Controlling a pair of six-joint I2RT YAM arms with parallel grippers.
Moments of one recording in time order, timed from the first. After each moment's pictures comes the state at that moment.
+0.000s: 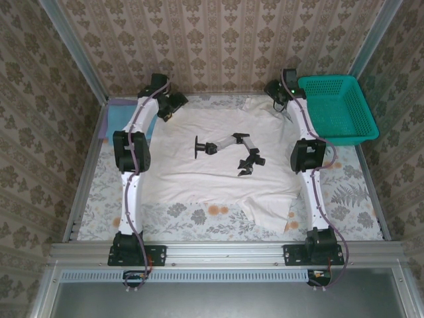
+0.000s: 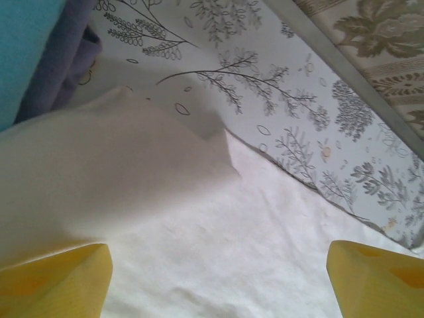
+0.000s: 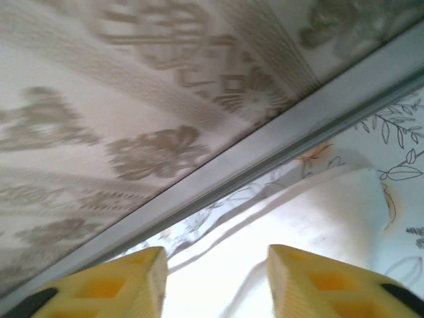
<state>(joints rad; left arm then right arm) -0.19 2.52 2.36 -0.79 0.24 -0.74 0.02 2.89 2.95 -0.72 -0.12 0.69</state>
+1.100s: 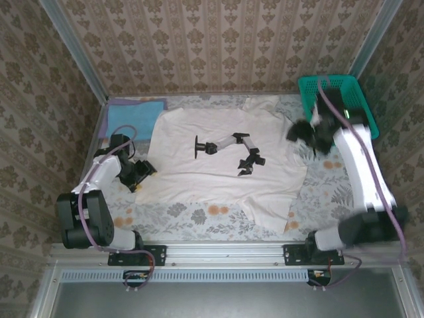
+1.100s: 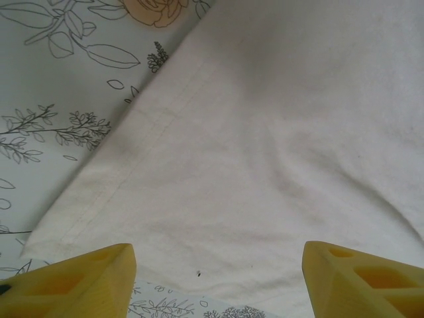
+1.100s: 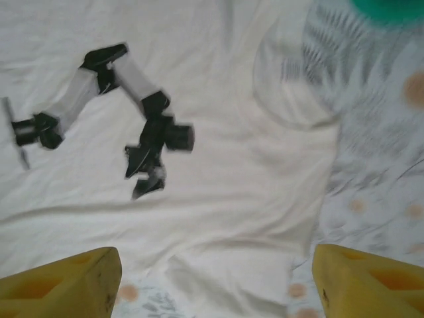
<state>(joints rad) 0.04 1.40 0.89 -0.87 0.25 -0.61 0.01 1.31 1.40 -1.23 -0.16 0.46</state>
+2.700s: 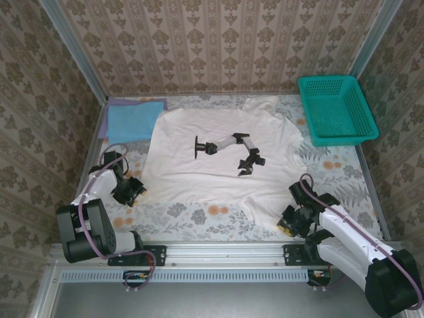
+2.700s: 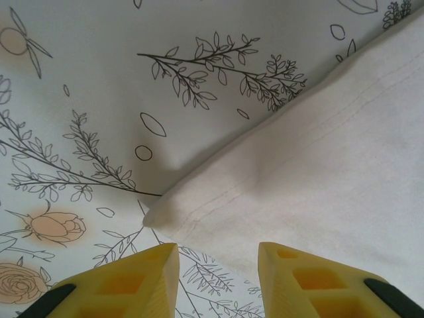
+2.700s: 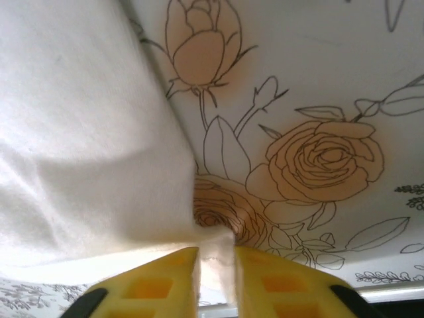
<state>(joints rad) 0.15 1.31 0.70 -0.85 0.19 -0.67 0.32 0.87 0.36 -0.94 -0.30 1.06</state>
